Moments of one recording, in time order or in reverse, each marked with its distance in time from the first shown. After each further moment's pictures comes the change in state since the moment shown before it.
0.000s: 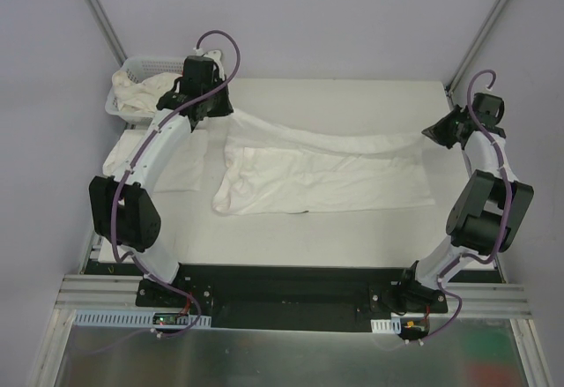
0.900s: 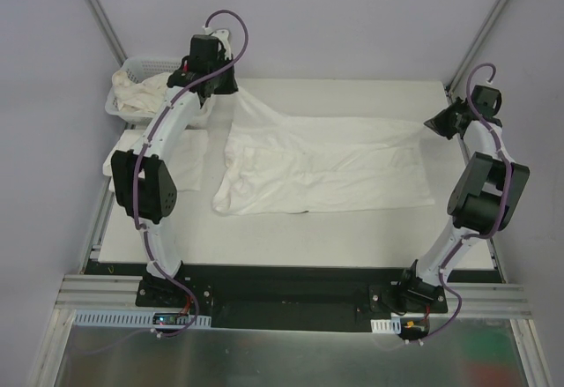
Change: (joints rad) left arm 0.027 0.262 0.329 0.002 0.048 0.083; right arm 0.000 0.189 0.163 0.049 0.036 0.036
